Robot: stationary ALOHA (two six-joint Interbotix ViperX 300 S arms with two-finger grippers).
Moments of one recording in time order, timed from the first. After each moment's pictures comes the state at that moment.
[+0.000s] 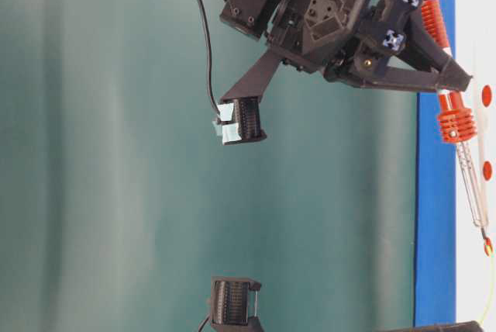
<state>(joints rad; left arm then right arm) 0.12 -0.18 0.87 0.00 0.20 -0.17 -0.18 0.05 0.55 -0.05 0.41 0.08</state>
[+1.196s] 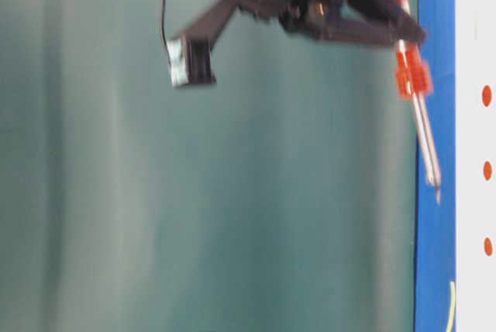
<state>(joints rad) 0.12 -0.39 0.96 0.00 0.23 -0.21 -0.19 -0.16 0.68 -0.05 0.46 0.09</state>
